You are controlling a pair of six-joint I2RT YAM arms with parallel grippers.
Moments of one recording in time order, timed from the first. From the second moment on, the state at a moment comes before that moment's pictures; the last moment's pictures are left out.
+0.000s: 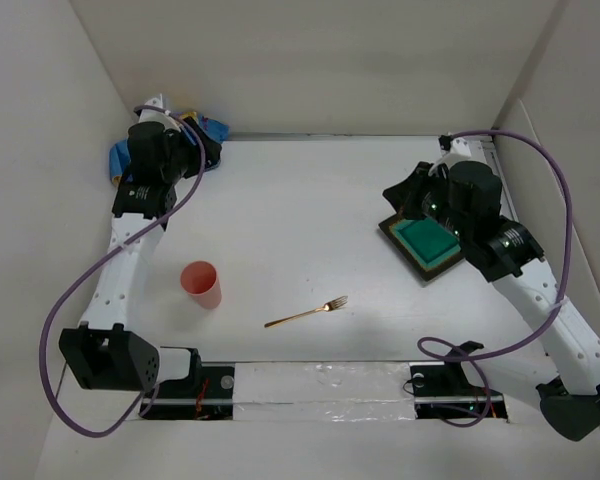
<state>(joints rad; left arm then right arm) -0.06 1.28 1.33 -0.34 0.14 -0.49 0.51 1.04 1.26 -0.51 0.02 0.54</state>
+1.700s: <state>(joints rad) 0.20 2.52 2.10 -0.17 0.08 -0.85 0.62 1.27 1.21 -0.49 -0.22 0.54</state>
